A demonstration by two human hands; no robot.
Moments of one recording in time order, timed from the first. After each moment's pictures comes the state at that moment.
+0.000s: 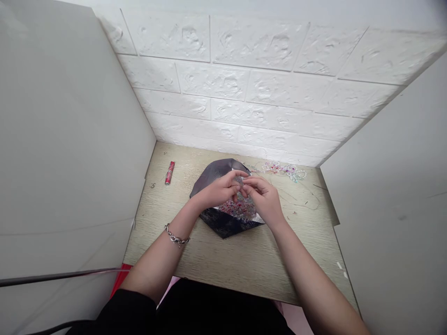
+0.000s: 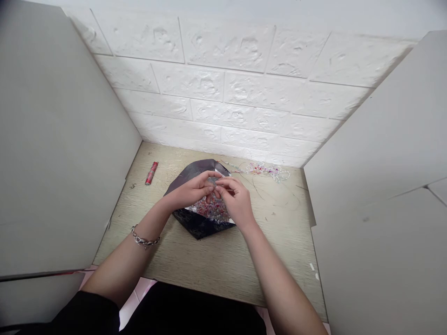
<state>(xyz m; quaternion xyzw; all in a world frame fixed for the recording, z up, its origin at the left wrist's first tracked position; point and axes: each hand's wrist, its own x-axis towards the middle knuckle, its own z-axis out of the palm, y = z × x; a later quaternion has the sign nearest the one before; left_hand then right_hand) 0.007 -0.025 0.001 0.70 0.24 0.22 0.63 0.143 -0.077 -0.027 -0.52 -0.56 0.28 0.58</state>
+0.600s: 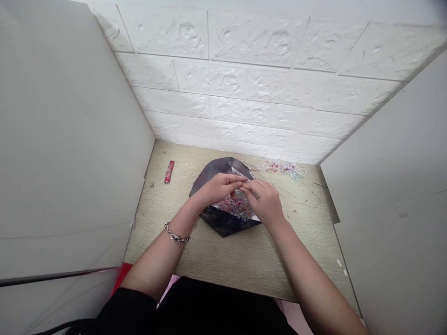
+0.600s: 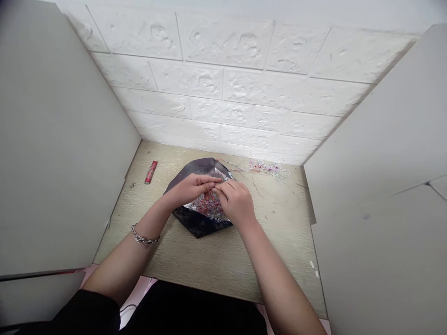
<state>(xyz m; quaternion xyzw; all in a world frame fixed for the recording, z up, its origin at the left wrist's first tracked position) 0.007 -0.021 0.001 0.75 0.32 0.20 0.54 0.150 -0.083 -0.029 -0.55 -0.73 0.00 0.40</state>
